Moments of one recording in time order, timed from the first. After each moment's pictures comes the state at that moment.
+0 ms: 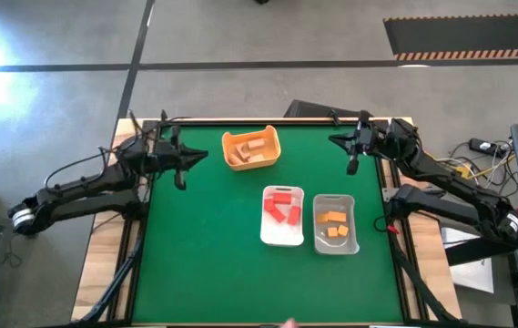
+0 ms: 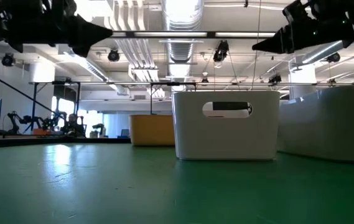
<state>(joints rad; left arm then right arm) 0.54 0.62 0.33 0.40 0.38 0.04 -0.76 0.73 0.46 0.19 -0.49 -0.36</state>
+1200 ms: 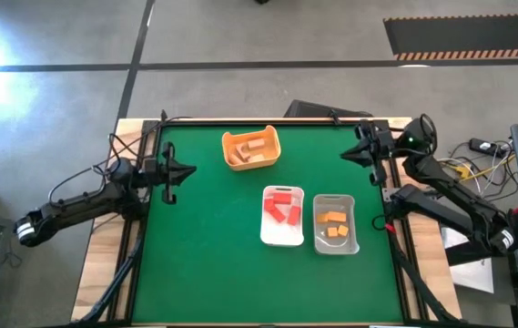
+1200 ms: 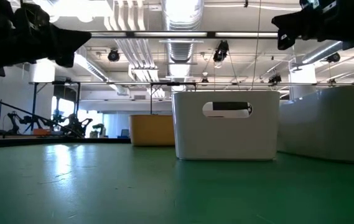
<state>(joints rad) 0.54 0.39 0.01 0.66 0.45 -0.05 -0.96 0.63 0.42 0.35 -1.16 0.02</state>
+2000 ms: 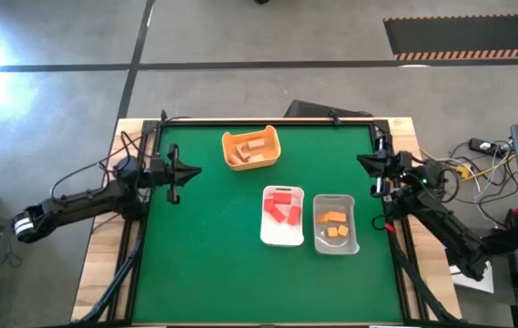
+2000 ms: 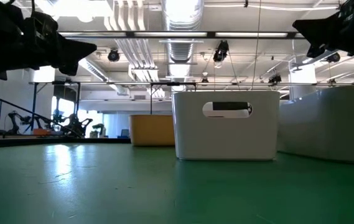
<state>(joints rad) 0.54 0.49 0.01 0.66 0.45 -0.05 -0.94 0.08 0.01 0.59 -0.76 0.26</state>
